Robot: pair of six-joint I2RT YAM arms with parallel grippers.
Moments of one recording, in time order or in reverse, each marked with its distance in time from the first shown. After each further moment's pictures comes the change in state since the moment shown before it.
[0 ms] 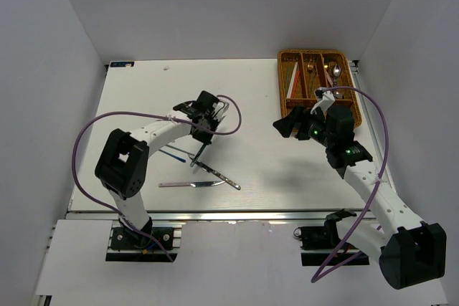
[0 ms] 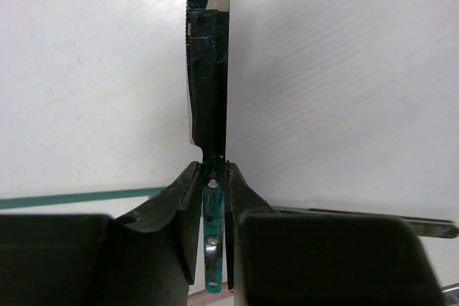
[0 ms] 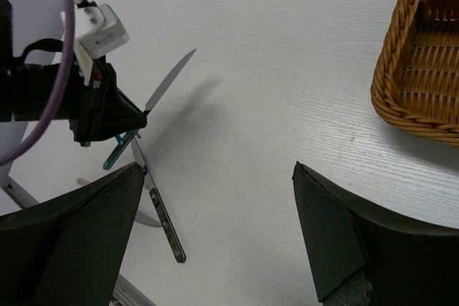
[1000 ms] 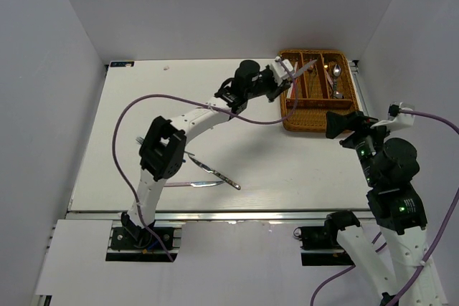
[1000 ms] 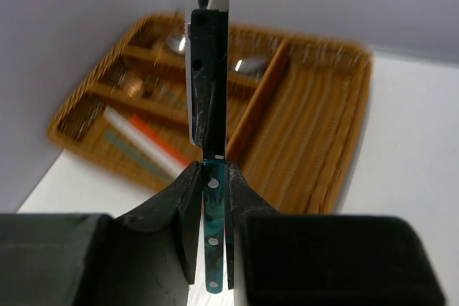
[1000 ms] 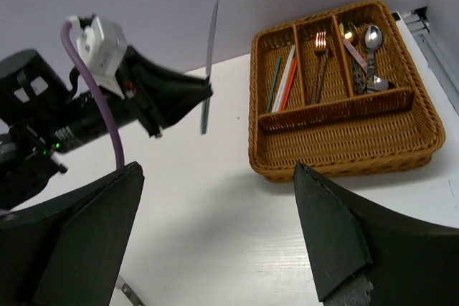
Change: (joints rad) left arm -0.175 0.361 0.569 0.781 0.396 0.300; right arm -0.035 -0.500 0.239 -0.411 0.489 -0.044
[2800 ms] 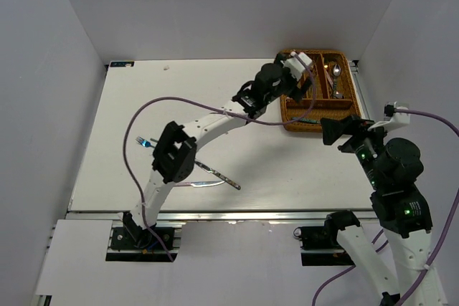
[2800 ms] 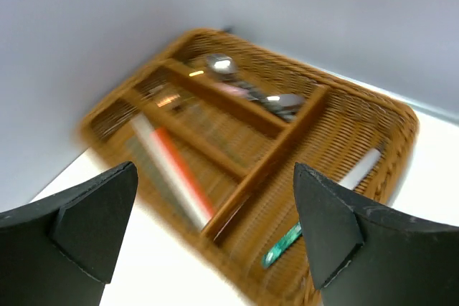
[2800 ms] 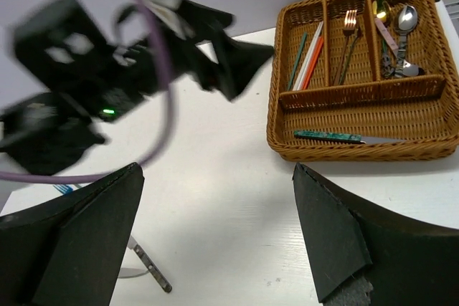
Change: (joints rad) left arm -0.122 0.209 0.295 0.012 -0.304 -0.064; right arm 0.000 -0.003 0.055 -0.116 -0.108 -0.016
